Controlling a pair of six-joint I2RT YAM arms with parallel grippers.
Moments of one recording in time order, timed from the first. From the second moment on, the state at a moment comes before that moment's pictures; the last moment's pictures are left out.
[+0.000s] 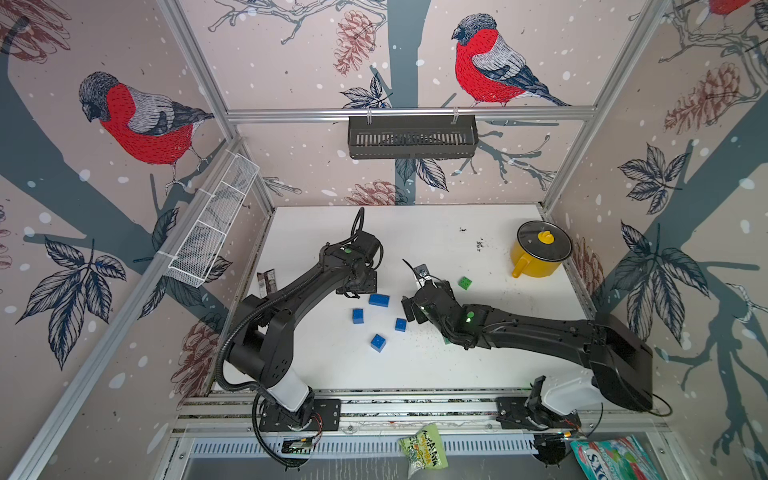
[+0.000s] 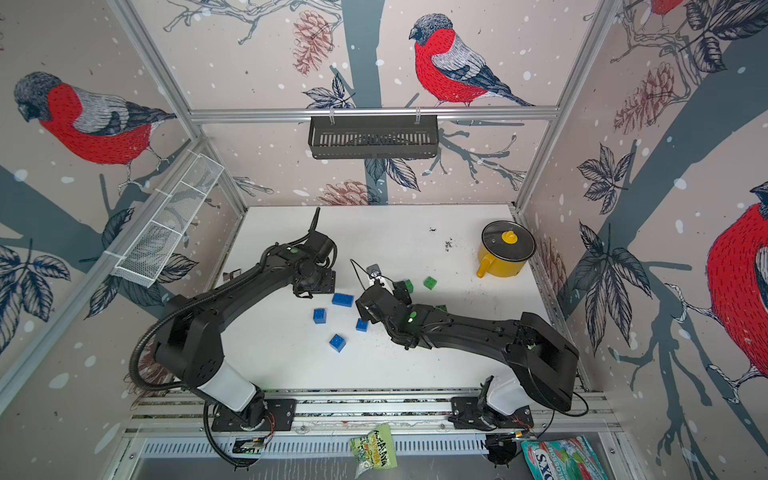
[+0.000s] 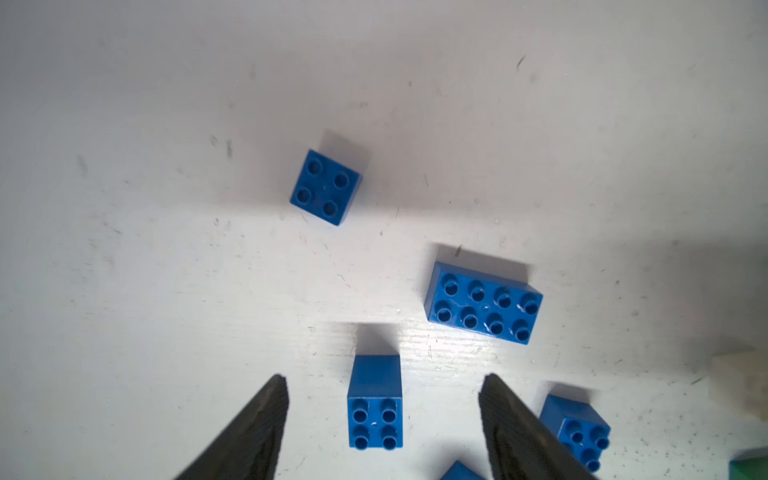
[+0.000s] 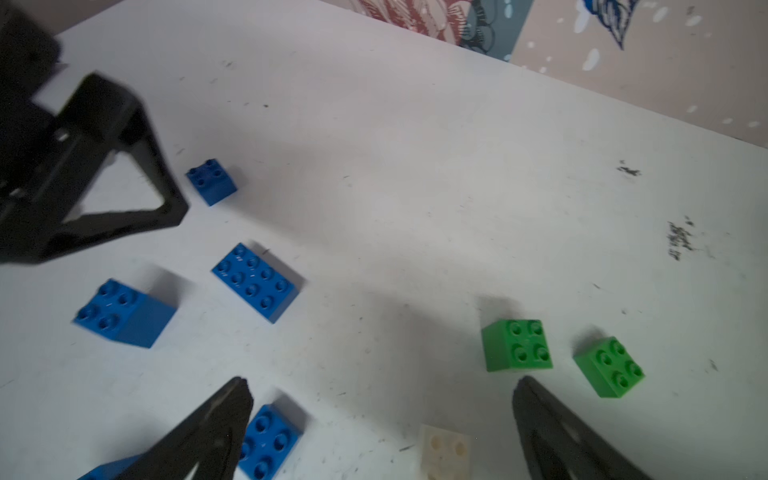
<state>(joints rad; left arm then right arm) -0.49 1.58 1.24 -0.91 -0.17 -0.49 1.10 1.48 0.88 -0.10 0.46 0.32</state>
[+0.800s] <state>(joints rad) -0.30 0.85 0.79 -0.64 -0.30 -0.48 1.32 1.87 1.16 -0.29 0.14 0.07</state>
